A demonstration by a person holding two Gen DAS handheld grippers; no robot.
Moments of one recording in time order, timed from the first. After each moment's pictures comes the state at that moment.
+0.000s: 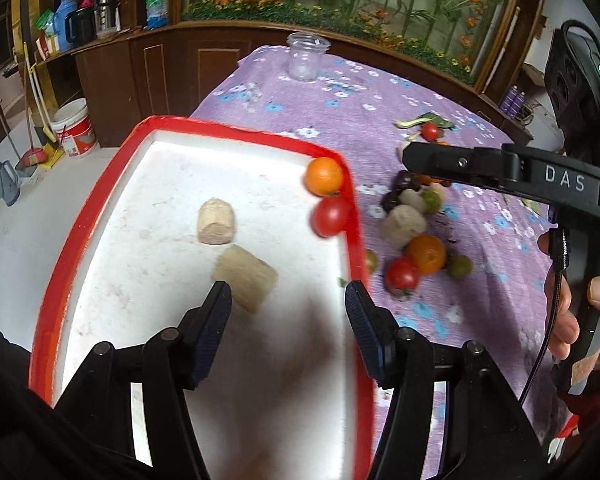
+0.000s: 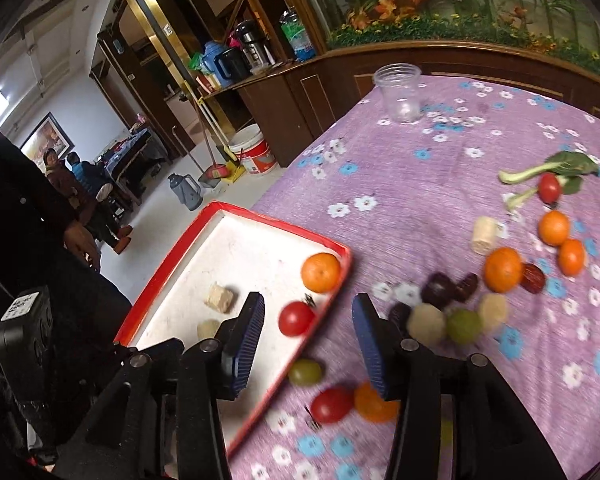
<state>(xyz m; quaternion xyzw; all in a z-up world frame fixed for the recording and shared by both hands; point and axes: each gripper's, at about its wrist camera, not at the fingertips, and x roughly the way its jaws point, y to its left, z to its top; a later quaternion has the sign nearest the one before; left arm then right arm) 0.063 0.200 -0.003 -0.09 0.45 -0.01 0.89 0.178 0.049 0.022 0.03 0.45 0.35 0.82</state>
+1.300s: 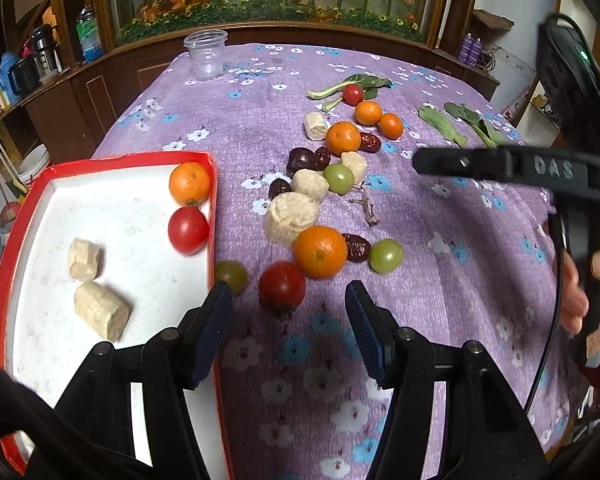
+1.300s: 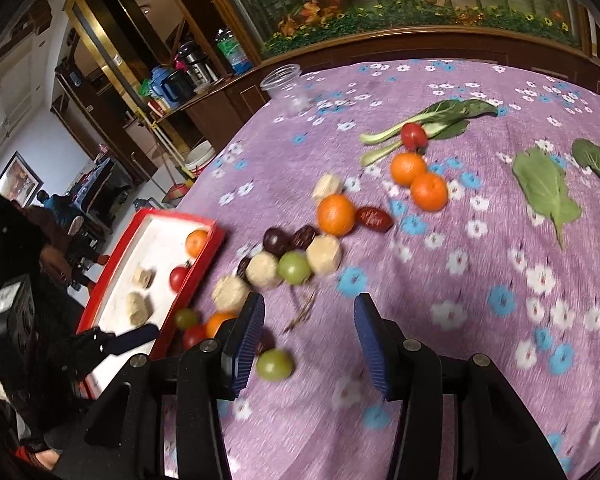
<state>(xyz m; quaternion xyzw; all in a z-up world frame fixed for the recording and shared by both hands) 0.094 0.103 -0.013 0.00 0.46 -0.06 0.89 0.191 -0.080 -0.001 0.07 0.46 0.27 0.84</state>
